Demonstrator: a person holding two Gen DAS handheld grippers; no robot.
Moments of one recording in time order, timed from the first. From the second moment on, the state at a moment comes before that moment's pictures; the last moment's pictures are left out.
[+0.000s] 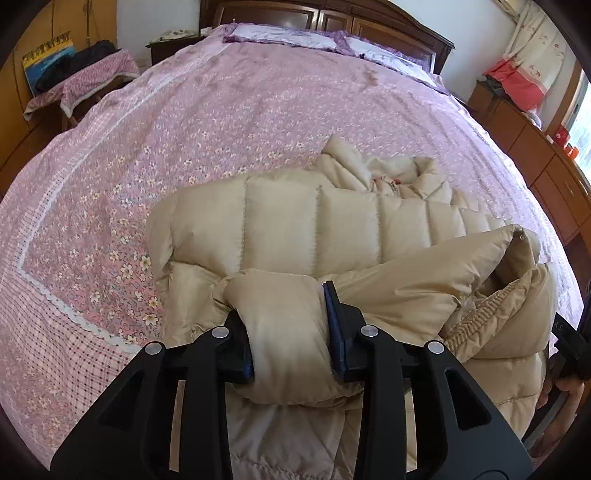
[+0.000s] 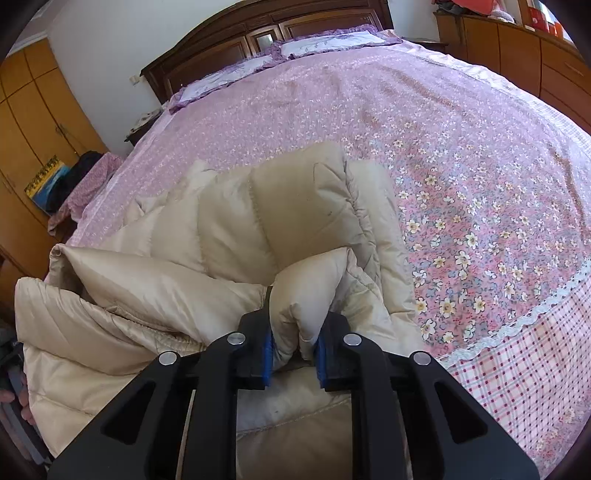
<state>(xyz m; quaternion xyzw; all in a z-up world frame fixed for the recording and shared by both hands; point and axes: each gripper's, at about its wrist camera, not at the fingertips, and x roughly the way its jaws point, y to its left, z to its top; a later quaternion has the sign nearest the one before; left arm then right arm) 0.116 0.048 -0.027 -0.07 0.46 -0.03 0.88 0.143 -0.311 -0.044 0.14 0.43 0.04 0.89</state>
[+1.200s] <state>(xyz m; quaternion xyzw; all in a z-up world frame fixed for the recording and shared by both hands) 0.076 0.075 -0.014 0.03 0.45 -0.05 0.89 0.101 -0.345 -0.012 0.05 0.41 0.05 0.91</state>
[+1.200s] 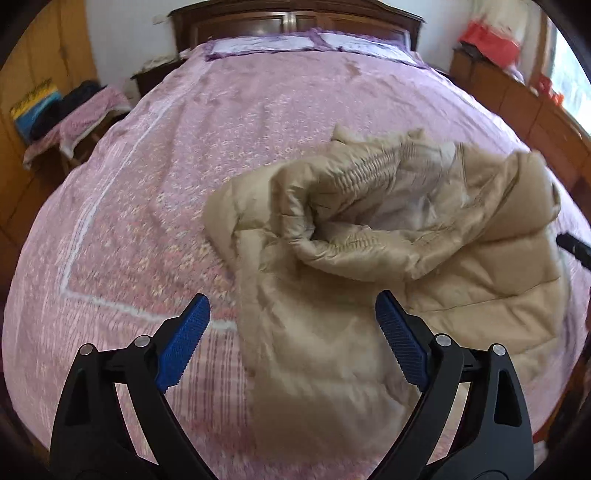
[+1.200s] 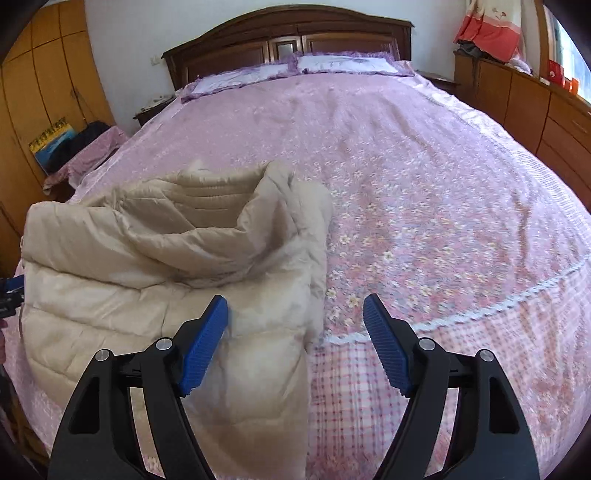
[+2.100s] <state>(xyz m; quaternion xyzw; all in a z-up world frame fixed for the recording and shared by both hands) 0.102 0.077 0.018 -0.05 0.34 -0.08 0.94 0.116 -0.317 0.030 -0.01 0.29 0.04 0.96</state>
